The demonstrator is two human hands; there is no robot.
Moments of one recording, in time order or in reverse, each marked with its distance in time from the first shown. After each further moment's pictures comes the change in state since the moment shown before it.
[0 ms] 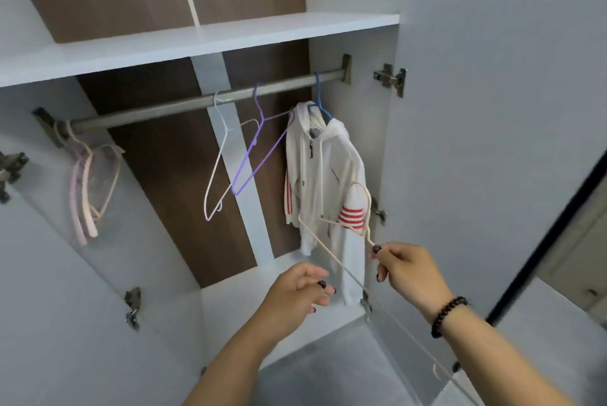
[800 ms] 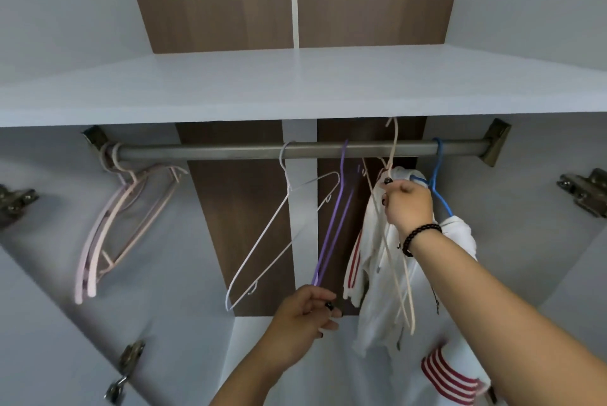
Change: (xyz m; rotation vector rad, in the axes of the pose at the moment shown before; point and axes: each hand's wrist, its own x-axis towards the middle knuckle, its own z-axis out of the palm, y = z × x) left_hand 0.213 0.053 -0.107 -0.246 0.351 -0.090; right_hand 0.391 -0.154 0.138 0.176 0.007 -0.145
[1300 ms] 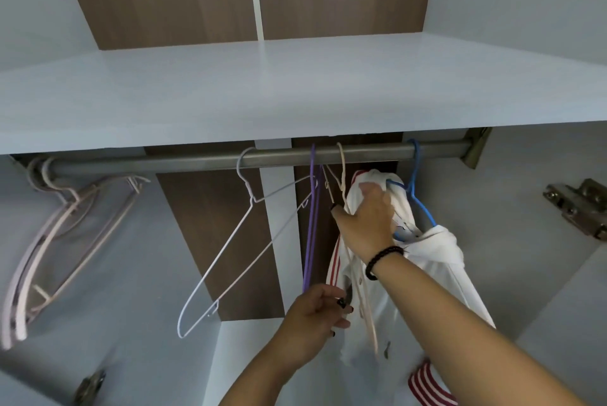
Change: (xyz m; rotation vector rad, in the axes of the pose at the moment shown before) left_hand 0.056 0.028 0.054 0.053 -0.071 0.001; right_hand 0.002 0.007 0.005 -0.433 -0.094 -0.196
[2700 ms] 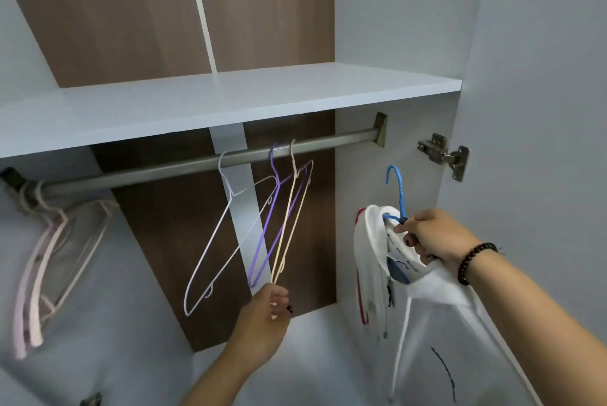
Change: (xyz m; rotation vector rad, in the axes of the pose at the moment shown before) left_hand -0.092 -0.063 -0.054 0.410 0.068 0.266; right_hand -0.169 0.013 -0.155 0.212 -0.041 0.407
